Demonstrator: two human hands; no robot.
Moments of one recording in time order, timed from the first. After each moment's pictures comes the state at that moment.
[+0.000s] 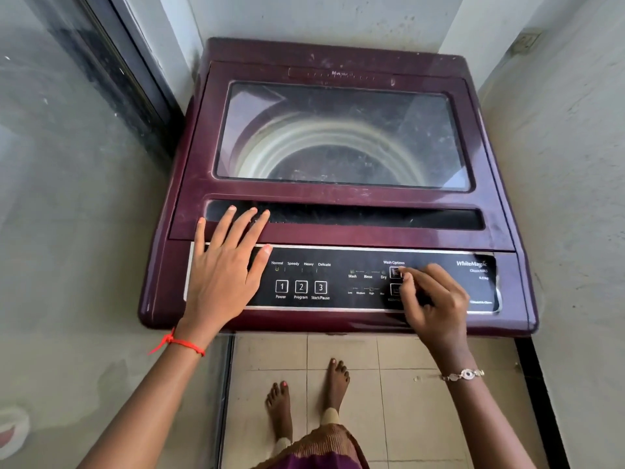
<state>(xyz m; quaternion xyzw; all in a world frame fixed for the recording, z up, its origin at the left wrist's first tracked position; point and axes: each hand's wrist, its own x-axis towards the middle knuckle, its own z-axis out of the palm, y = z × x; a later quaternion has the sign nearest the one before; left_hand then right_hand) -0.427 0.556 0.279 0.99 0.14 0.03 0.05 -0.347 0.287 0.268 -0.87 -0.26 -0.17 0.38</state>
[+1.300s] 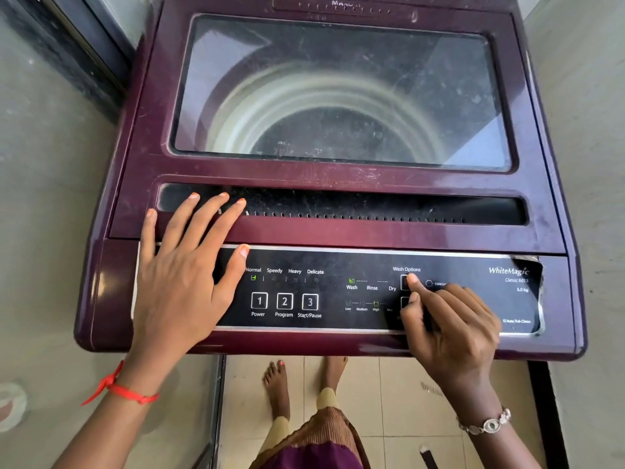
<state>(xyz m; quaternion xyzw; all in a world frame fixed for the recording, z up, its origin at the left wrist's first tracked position) -0.424 0.552 0.285 0.98 0.17 0.01 0.06 -0.348 0.290 0.262 -0.89 -0.31 -0.19 0.27</state>
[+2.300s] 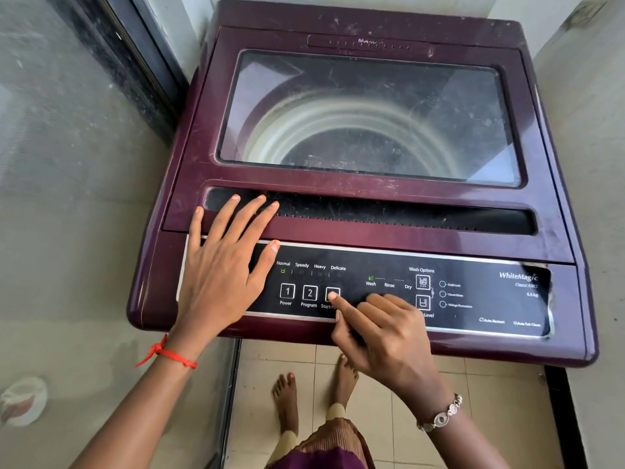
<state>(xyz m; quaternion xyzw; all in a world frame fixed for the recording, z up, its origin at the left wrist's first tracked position) -0.426 0.557 0.279 0.99 0.16 0.02 0.05 -0.380 0.347 0.259 -0.83 -0.47 -0.15 0.27</state>
